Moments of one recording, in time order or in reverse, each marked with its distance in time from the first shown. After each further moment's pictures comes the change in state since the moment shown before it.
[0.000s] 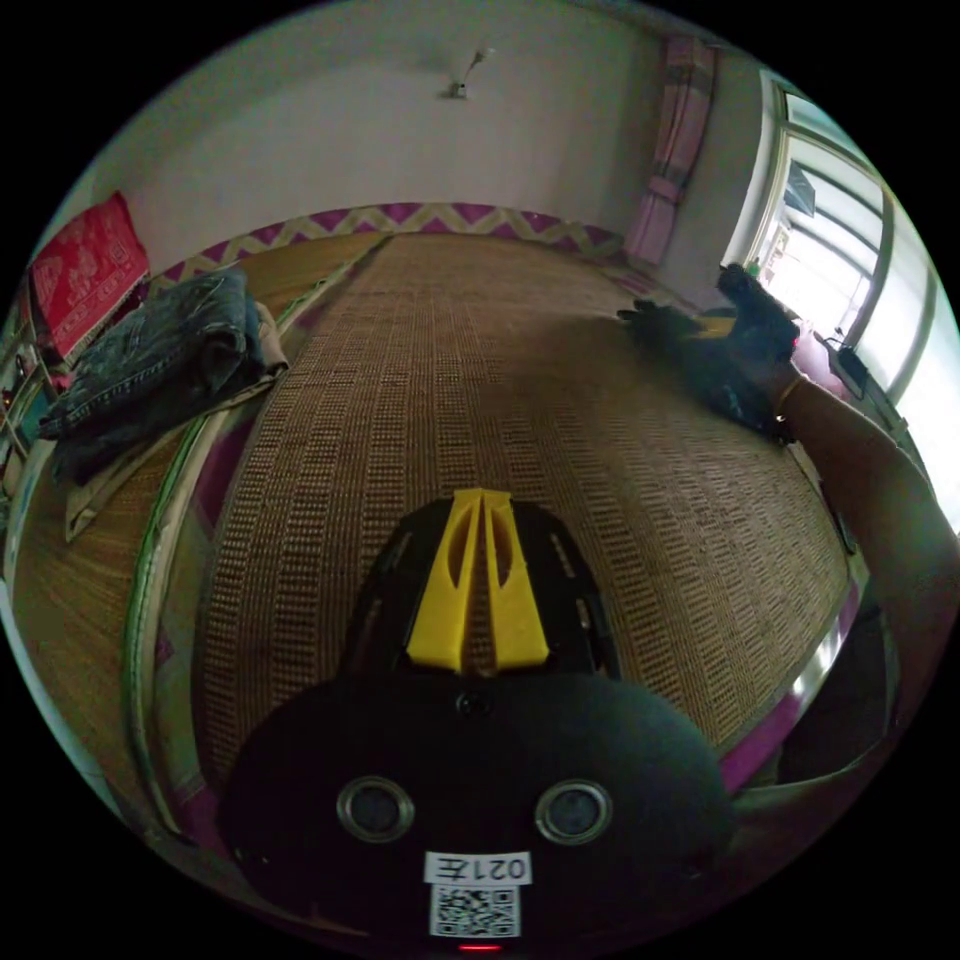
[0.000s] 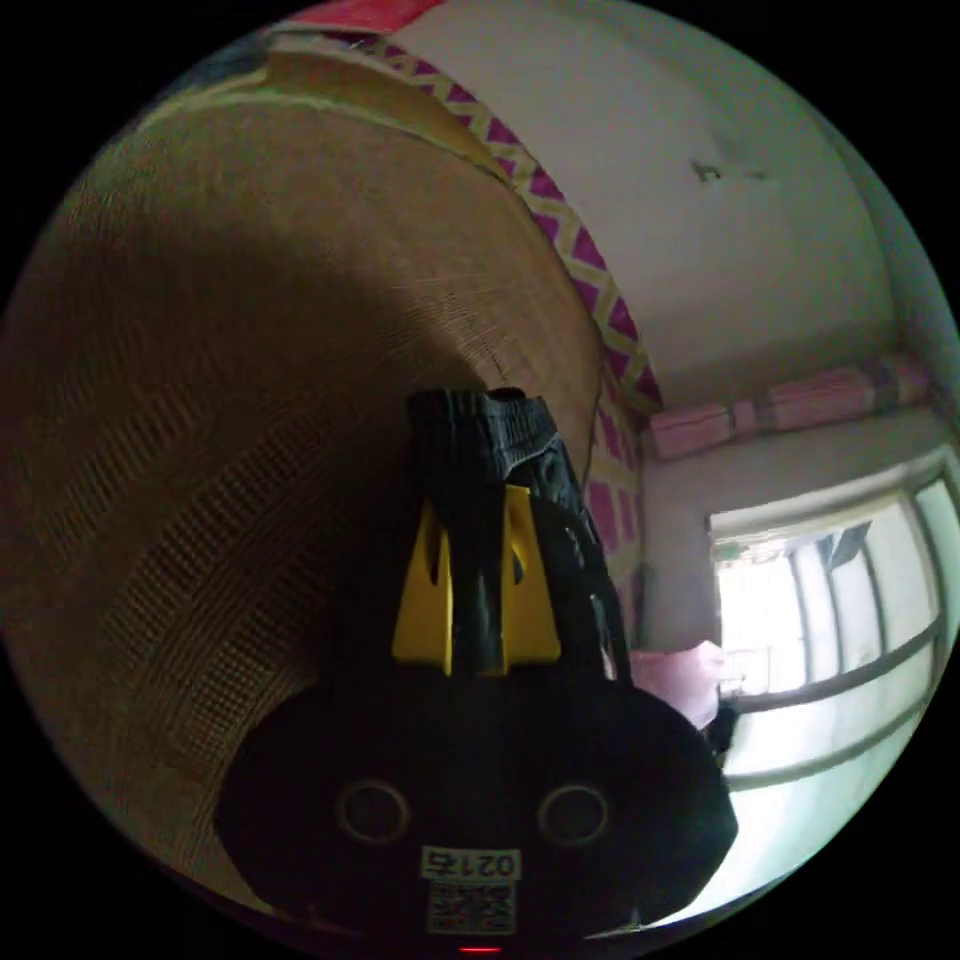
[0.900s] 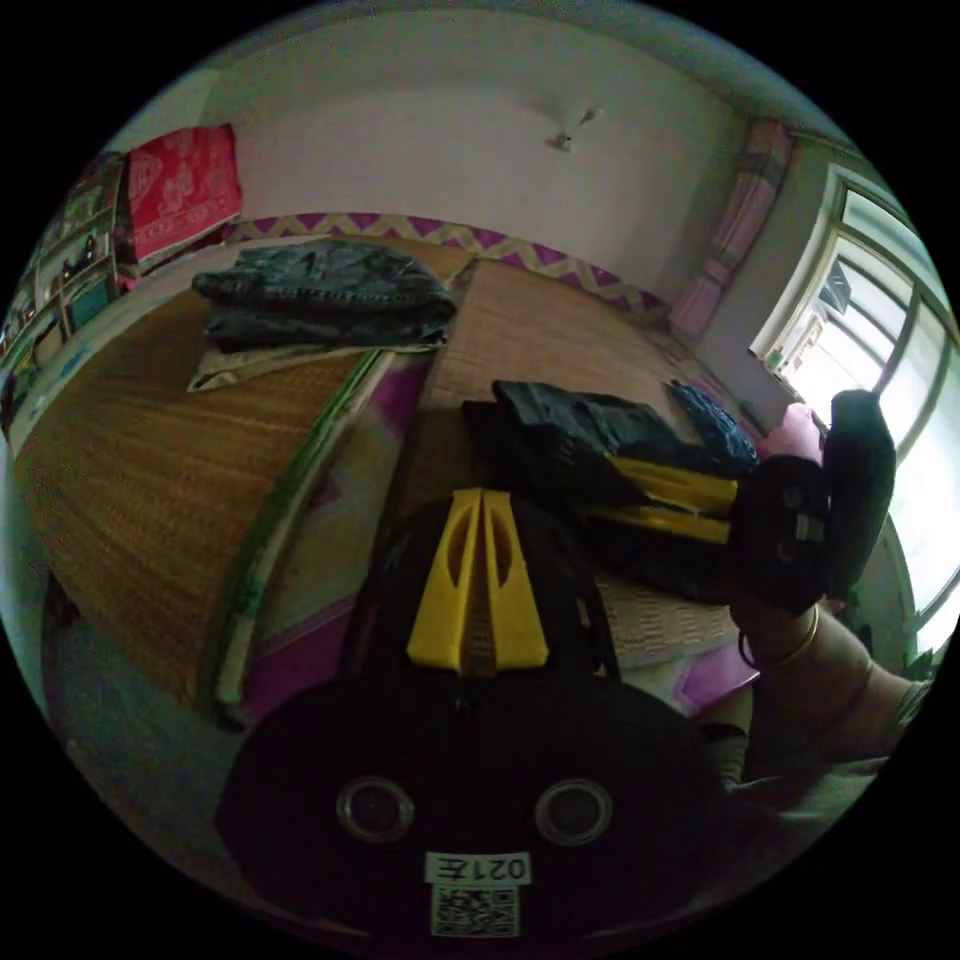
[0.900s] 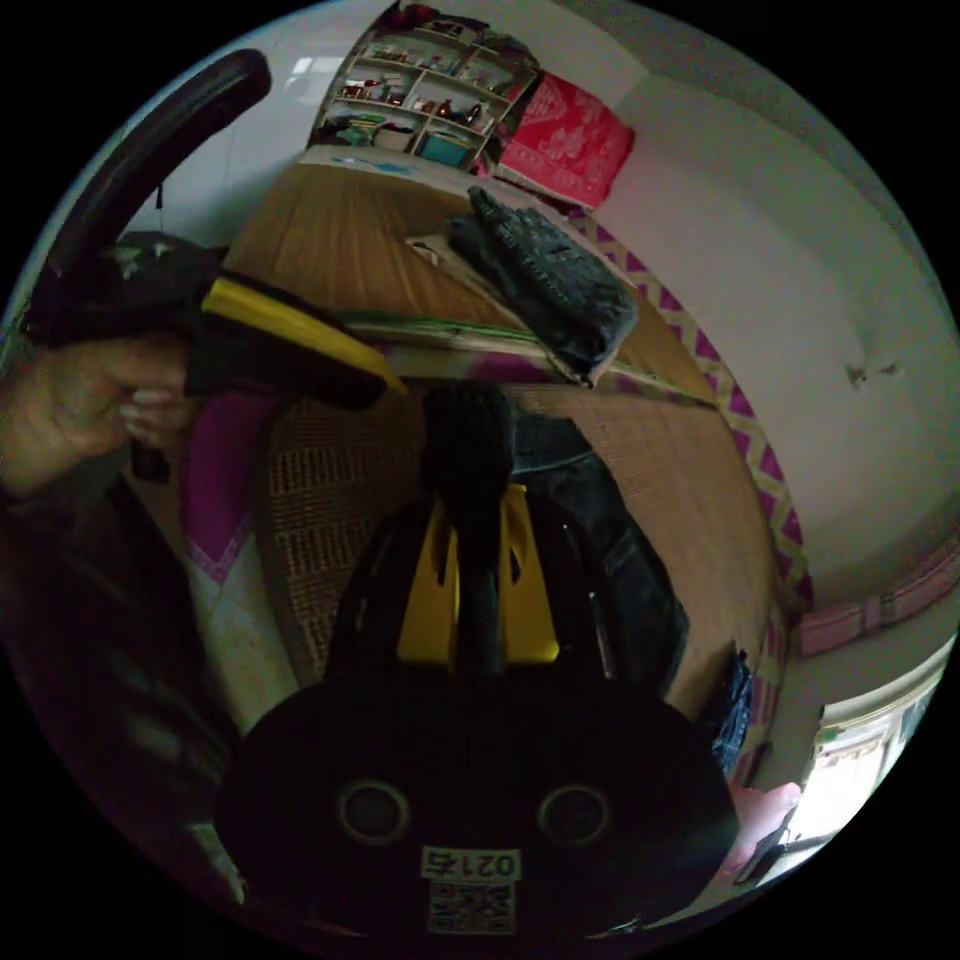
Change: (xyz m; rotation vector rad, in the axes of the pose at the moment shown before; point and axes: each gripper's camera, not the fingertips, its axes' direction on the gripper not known) left arm -0.072 0.152 -0.151 0.077 -0.004 -0.241; right arm -0.193 -0.042 -0.556 0.444 -0.505 -0.272
